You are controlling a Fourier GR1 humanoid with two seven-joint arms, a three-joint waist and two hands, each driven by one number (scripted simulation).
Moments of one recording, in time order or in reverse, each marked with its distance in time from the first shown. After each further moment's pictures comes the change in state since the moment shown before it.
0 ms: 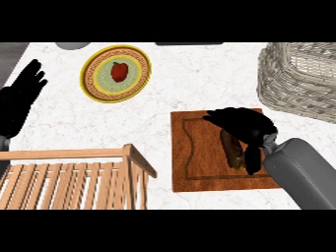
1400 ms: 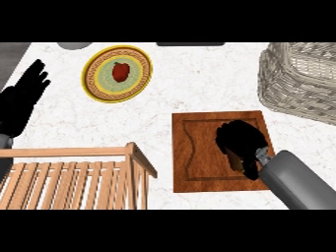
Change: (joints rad) left arm -0.011 0.001 -0.023 -0.001 0.014 0.021 0.018; right arm 0.043 0.007 0.121 0.125 0.288 -0.173 -0.135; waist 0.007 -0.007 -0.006
